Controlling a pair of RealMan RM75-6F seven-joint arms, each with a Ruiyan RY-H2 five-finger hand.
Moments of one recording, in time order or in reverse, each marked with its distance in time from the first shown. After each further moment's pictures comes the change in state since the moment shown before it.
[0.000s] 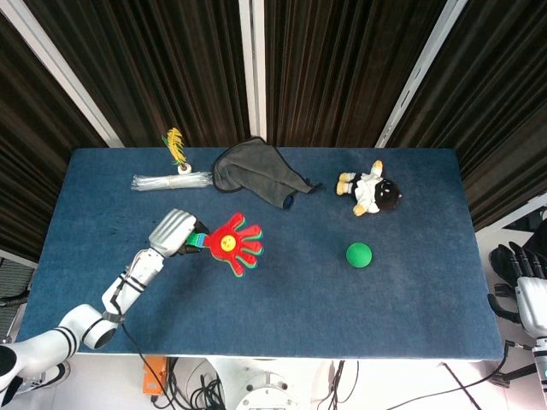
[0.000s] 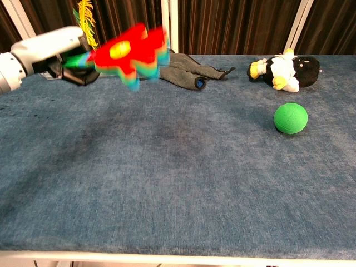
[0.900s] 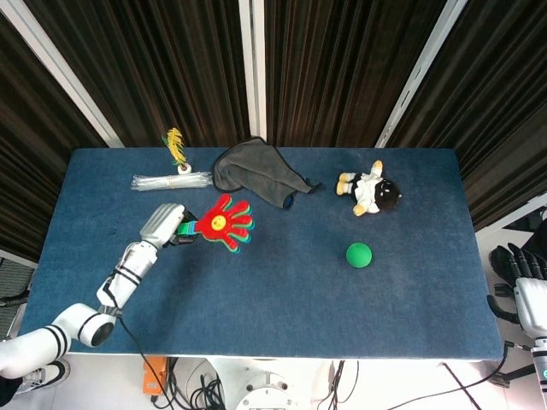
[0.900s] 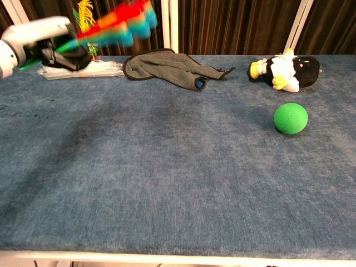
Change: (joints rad) left arm -0.014 0.095 -0.029 -0.138 -0.168 -0.184 0.248; right arm 0.000 -0.001 -0.002 -0.004 0.009 -0.006 -0.011
